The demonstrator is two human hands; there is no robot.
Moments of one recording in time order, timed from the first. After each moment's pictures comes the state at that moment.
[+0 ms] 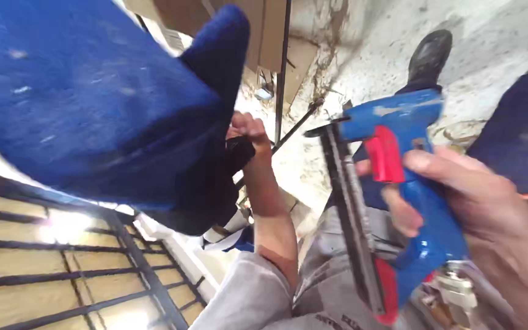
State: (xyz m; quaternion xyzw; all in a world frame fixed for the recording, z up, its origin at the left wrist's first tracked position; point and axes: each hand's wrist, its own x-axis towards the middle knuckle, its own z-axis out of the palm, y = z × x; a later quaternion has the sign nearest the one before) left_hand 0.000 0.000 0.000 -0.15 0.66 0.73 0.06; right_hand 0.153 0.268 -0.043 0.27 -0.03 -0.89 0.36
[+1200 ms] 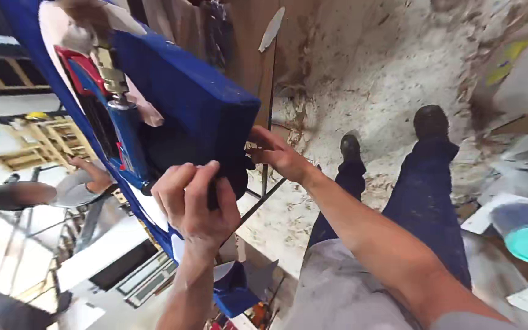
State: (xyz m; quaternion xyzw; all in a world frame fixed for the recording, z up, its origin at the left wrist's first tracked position) left_hand 0.011 0.043 0.186 0.40 0.91 -0.04 -0.11; right_hand 0.029 0.156 0.003 -0.03 0.29 -0.96 0.06
